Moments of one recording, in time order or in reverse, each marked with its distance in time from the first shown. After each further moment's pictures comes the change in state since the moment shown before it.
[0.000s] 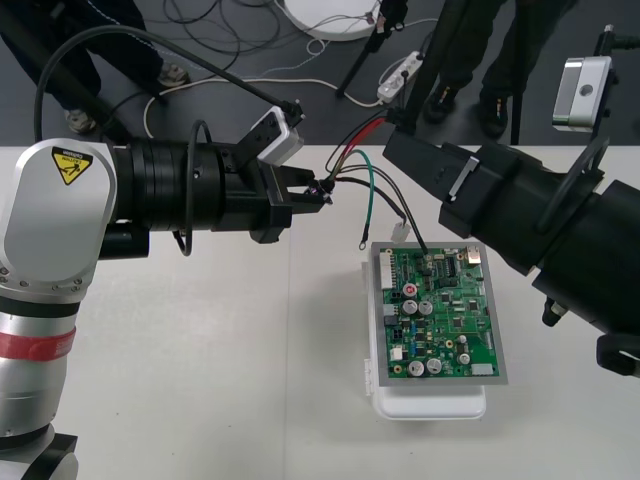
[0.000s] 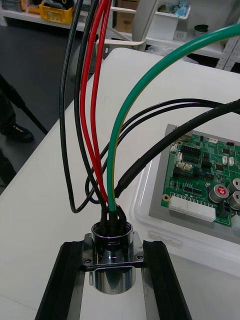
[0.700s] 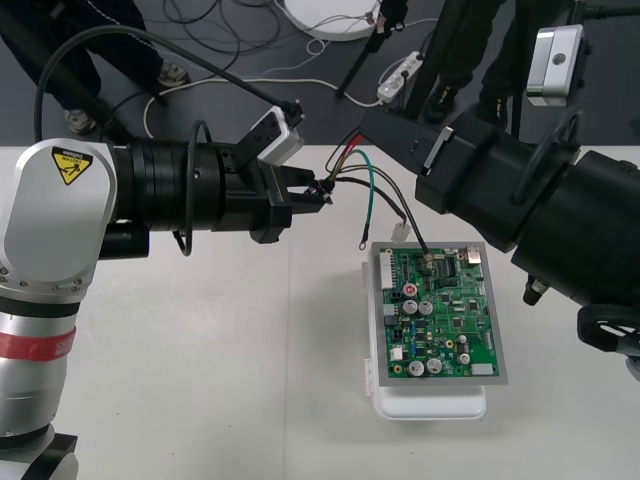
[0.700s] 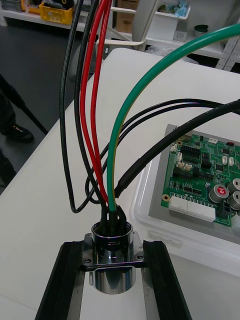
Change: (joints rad) right arm -0.157 0.028 0.060 0.014 -0.088 0.099 0.000; left arm 0.000 0.000 0.000 0.000 0.000 0.000 0.000
